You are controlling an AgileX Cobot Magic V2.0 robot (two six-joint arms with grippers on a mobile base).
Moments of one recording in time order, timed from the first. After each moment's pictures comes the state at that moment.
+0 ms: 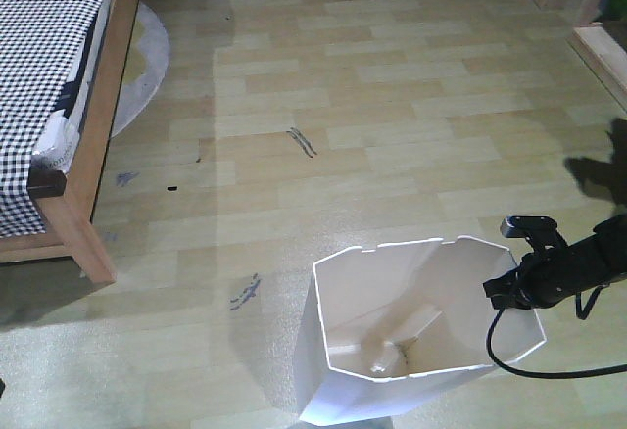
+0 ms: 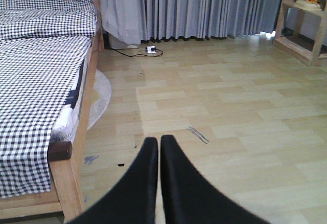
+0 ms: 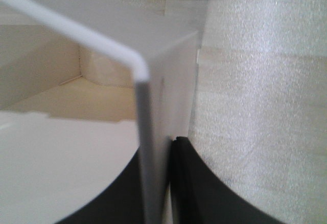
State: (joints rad) left arm -0.01 -0.01 0.03 -0.02 0.27 -0.02; right arm -0.29 2.38 -0.97 1.12 0.44 -1.55
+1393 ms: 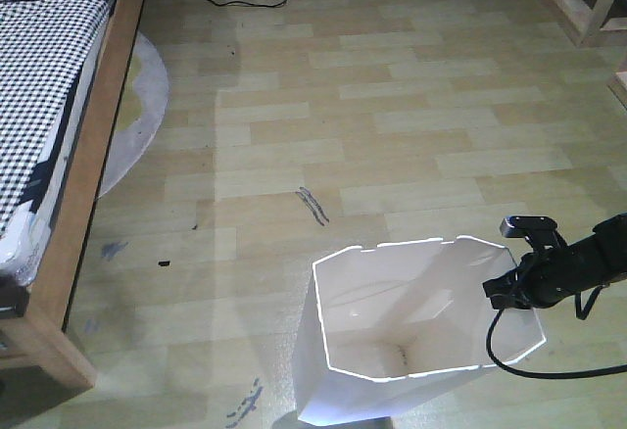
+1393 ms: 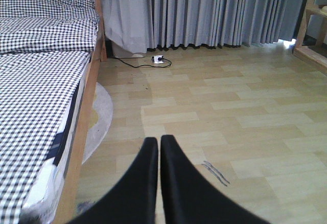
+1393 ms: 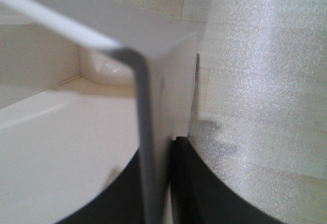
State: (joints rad) left arm -0.01 -0.01 0.03 -0.02 0.27 -0.02; right arm -0.29 2.38 -0.97 1.12 0.44 -1.55
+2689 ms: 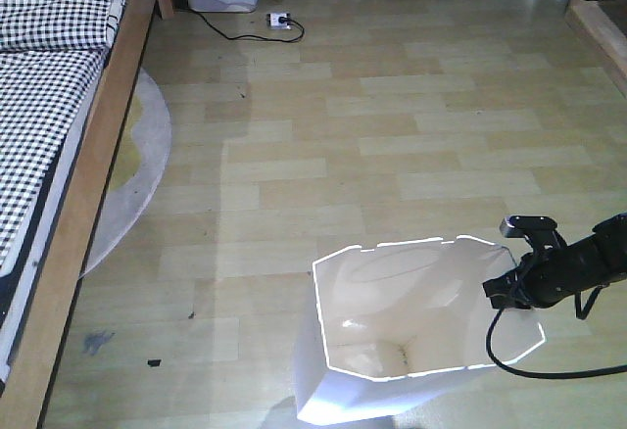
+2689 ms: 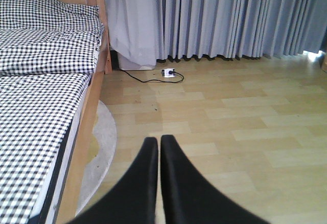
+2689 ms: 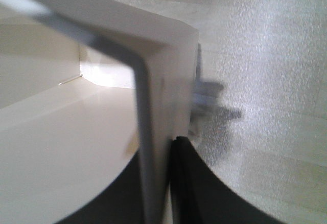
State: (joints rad) left arm -0.01 -0.01 0.03 -0.02 0.27 -0.02; right arm -0.29 2.38 -0.97 1.12 0.44 -1.55
